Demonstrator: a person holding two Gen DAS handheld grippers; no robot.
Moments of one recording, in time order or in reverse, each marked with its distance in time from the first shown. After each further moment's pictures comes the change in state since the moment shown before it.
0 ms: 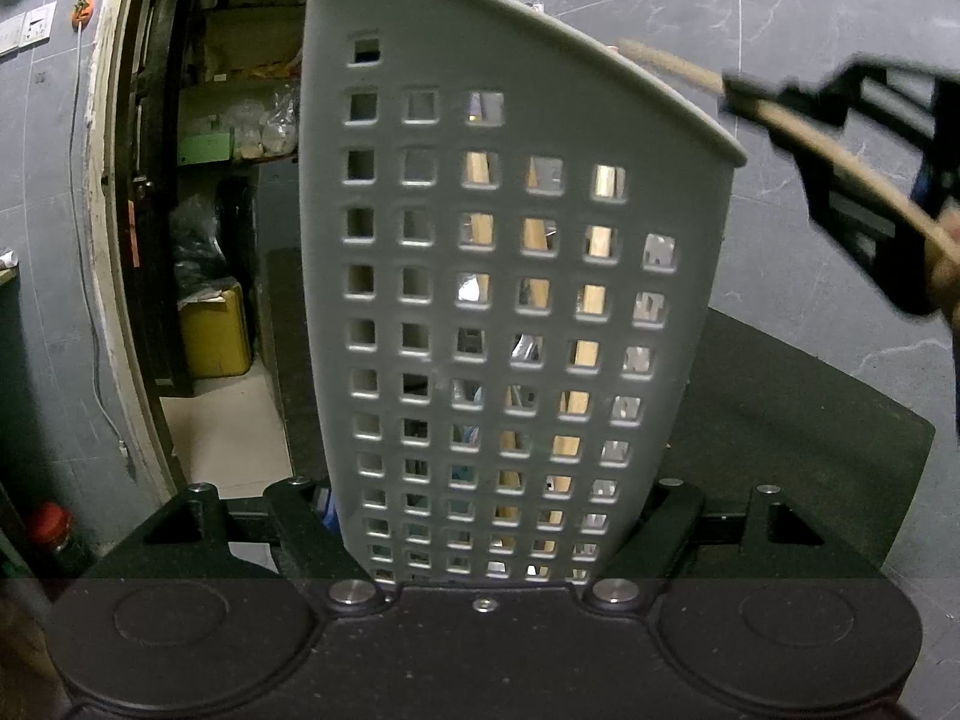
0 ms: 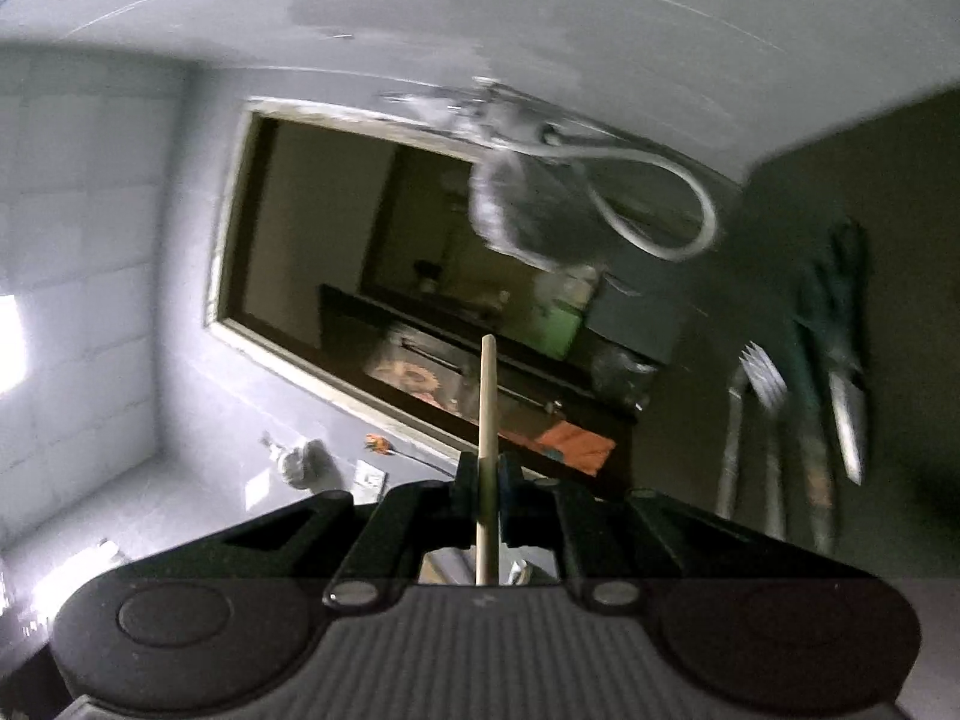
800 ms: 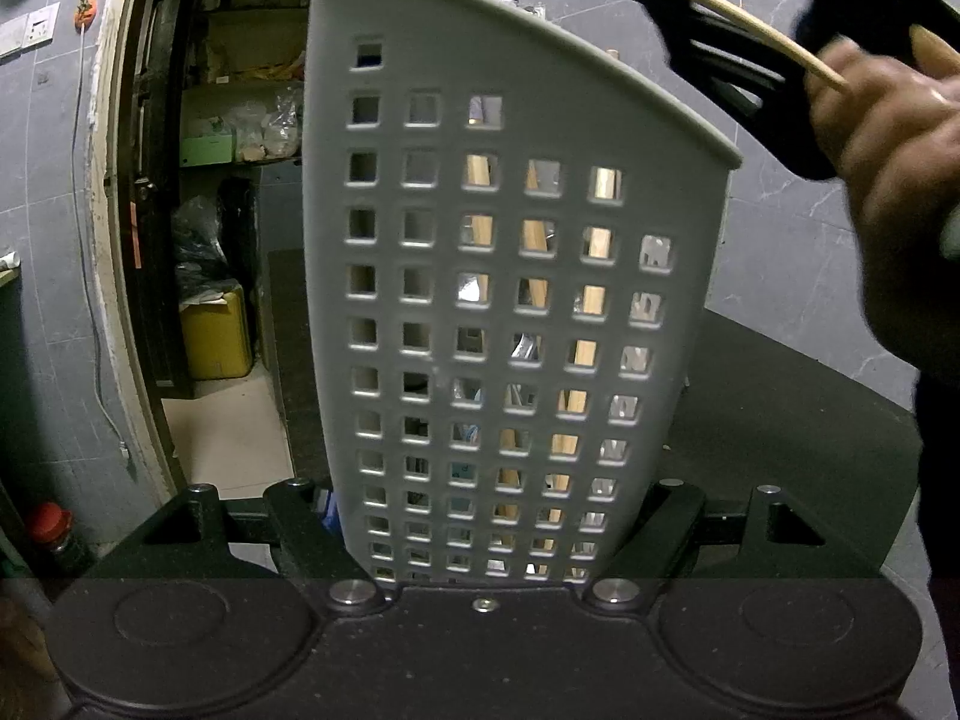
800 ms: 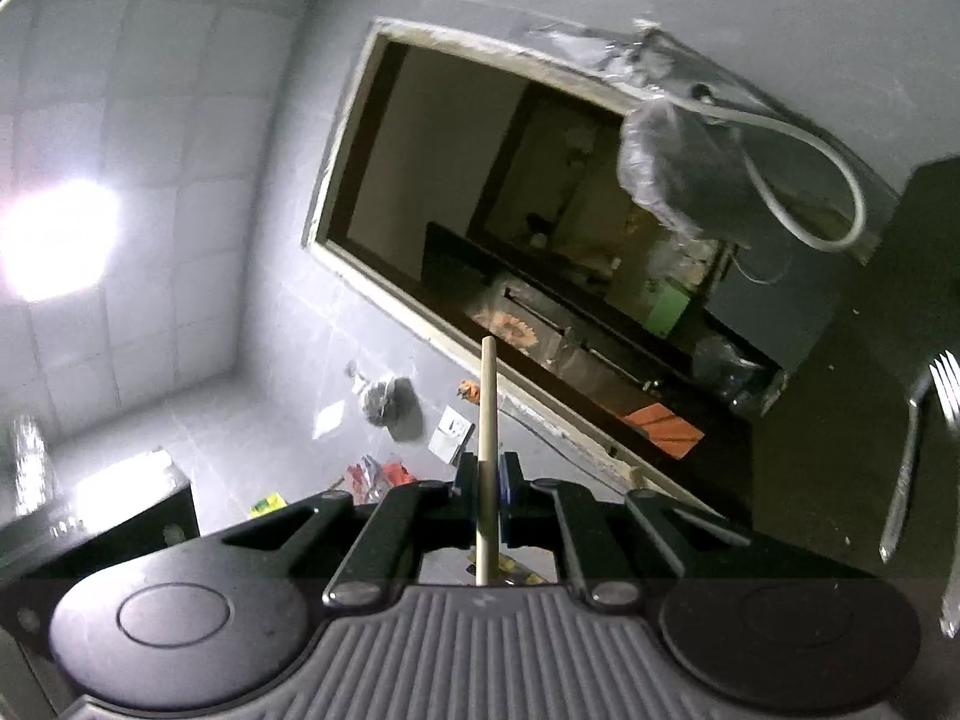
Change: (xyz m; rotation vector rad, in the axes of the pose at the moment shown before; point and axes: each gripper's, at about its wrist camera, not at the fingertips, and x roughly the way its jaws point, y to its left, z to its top) left arm 0.000 -0.002 -0.003 0.001 -0.005 0.004; right arm 0.067 0.056 -0.019 -0.170 0.099 0.182
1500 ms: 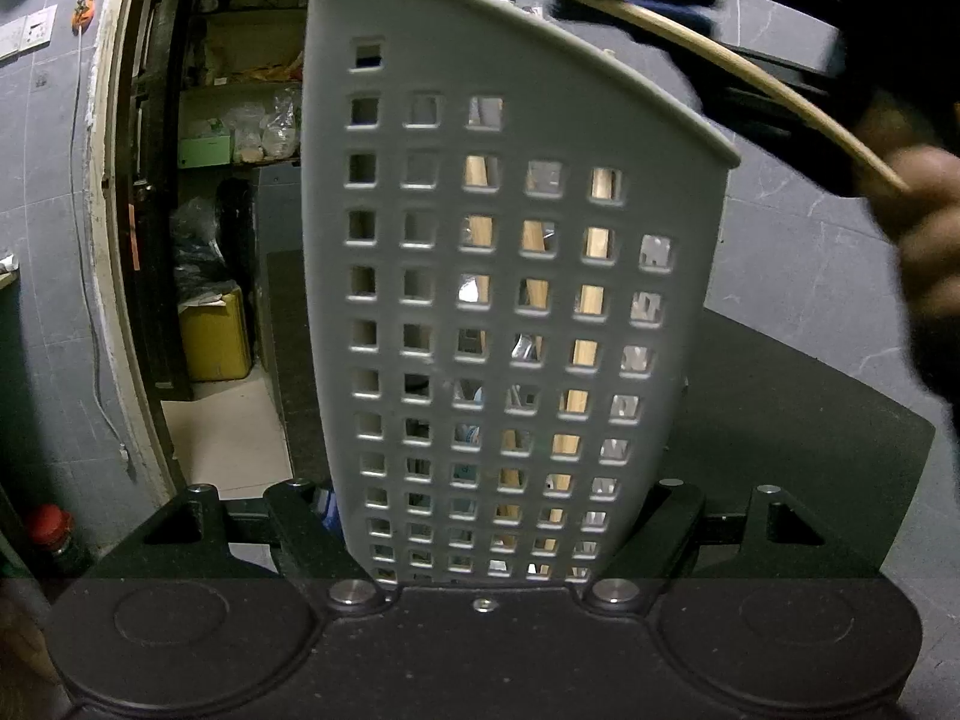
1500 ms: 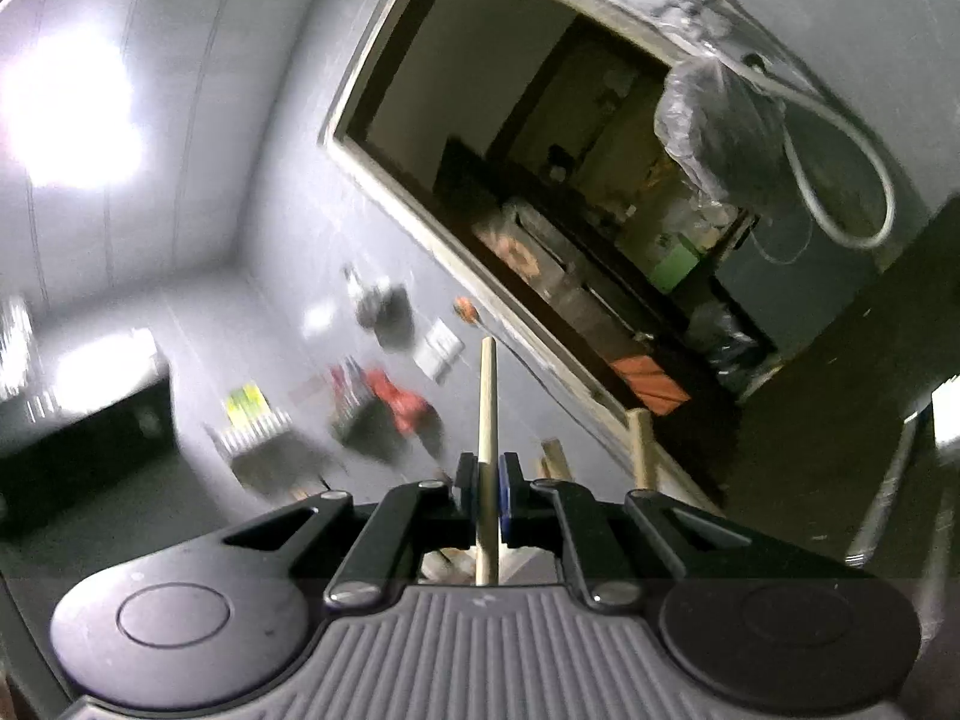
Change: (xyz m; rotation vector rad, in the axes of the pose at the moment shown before) left arm 0.000 0.002 0.000 0.004 -0.001 -0.002; right arm 0.002 0.015 -0.002 -0.180 0.194 -0.052
